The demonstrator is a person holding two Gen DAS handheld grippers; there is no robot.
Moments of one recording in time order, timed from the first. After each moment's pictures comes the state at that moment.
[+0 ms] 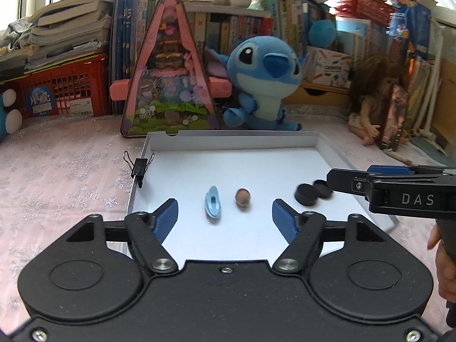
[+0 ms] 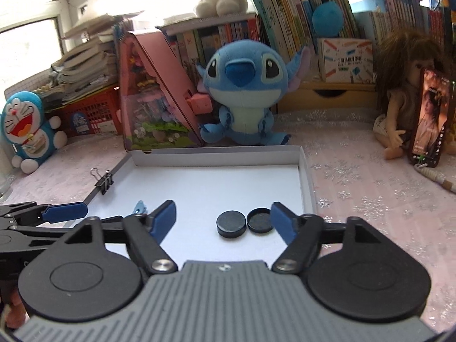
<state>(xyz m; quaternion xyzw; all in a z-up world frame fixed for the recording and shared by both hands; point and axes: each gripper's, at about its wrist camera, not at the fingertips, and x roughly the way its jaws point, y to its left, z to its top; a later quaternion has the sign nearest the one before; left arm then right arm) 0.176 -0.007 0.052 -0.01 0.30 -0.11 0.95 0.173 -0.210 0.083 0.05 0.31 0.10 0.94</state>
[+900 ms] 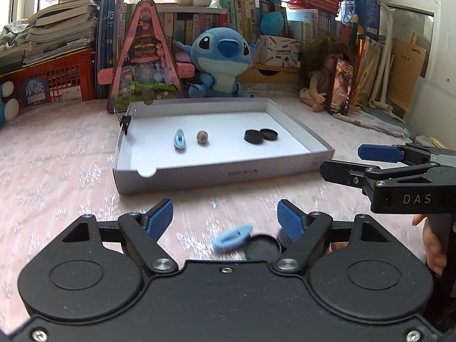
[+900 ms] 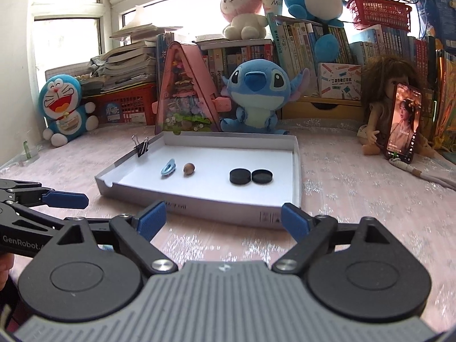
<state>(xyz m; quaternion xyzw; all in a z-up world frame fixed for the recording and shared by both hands) 0.050 0.000 0.034 0.01 0.30 -0.17 0.94 0.045 -0.216 0.071 0.01 0.25 0.12 0.96</state>
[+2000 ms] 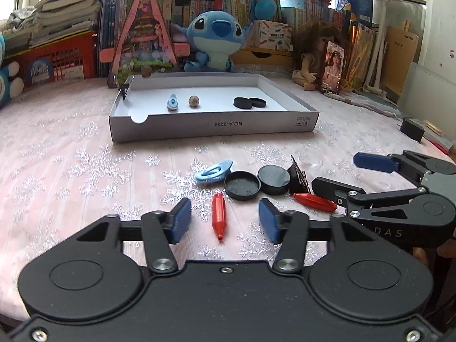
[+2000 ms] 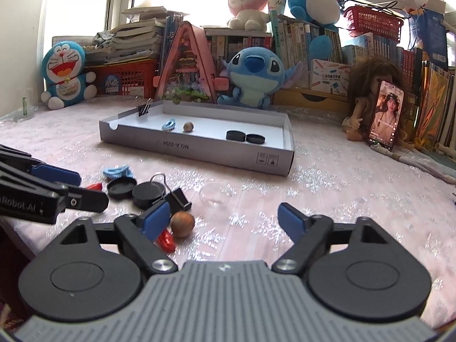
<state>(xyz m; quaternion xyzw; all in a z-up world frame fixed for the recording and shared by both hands) 0.003 -0.001 0.003 0.01 0.31 -0.17 0.94 -0.011 -0.203 0.027 -0.05 0.25 0.09 0.96</state>
